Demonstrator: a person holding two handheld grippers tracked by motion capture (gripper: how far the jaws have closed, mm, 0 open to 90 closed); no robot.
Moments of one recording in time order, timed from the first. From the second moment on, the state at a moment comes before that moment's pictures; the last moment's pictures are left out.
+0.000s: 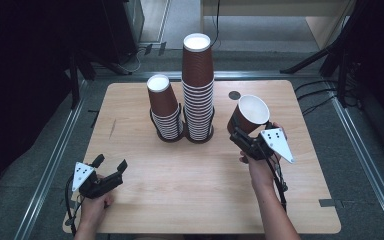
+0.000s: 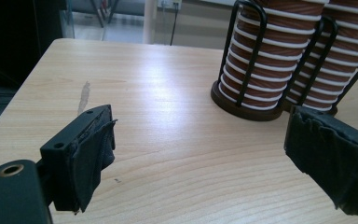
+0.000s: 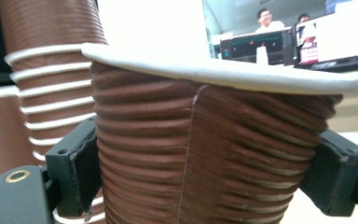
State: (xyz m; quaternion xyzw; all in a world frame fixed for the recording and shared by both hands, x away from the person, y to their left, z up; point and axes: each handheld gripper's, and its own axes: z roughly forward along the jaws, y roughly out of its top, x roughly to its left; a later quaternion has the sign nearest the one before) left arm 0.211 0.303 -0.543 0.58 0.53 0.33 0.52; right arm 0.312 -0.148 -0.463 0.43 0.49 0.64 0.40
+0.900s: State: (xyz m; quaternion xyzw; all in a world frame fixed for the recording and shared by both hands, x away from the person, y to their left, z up) left arm 0.214 0.306 -0.545 0.58 0.53 0.30 0.54; right arm 0.359 -0.186 -0.522 0.48 0.51 0.56 0.45
